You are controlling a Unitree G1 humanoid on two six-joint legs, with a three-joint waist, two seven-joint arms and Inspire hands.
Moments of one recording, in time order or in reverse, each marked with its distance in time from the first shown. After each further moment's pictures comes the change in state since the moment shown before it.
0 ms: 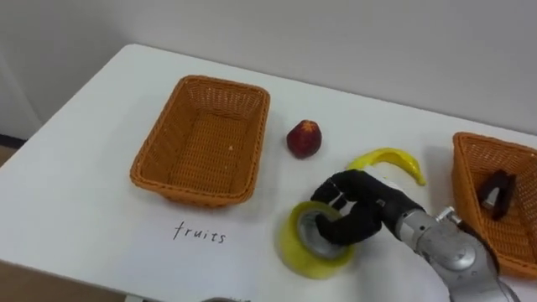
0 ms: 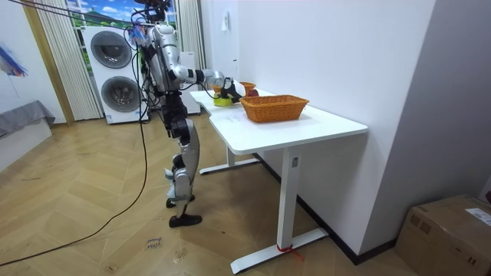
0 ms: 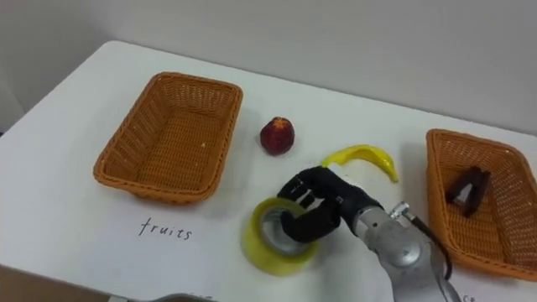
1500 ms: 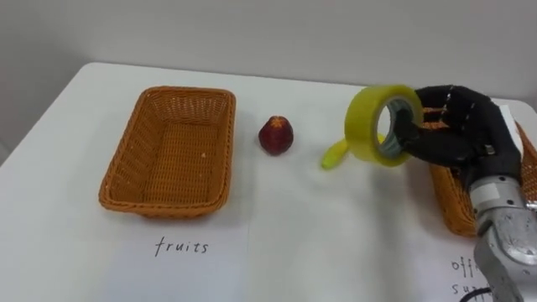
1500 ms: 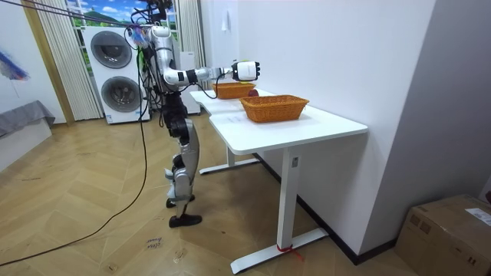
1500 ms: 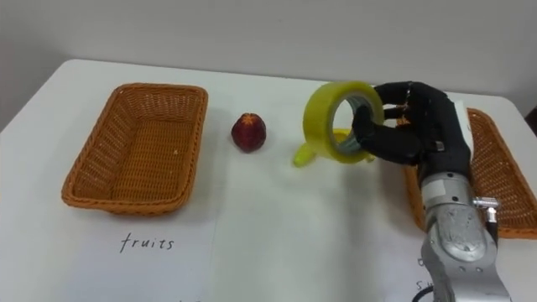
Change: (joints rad) left arm 0.040 -0.055 0.012 0.020 0.001 -0.047 -0.008; right arm 0.005 0.016 -0.175 -0.105 0.459 -0.108 -0.491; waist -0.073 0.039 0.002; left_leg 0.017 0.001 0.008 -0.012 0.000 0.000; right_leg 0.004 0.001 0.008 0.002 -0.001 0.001
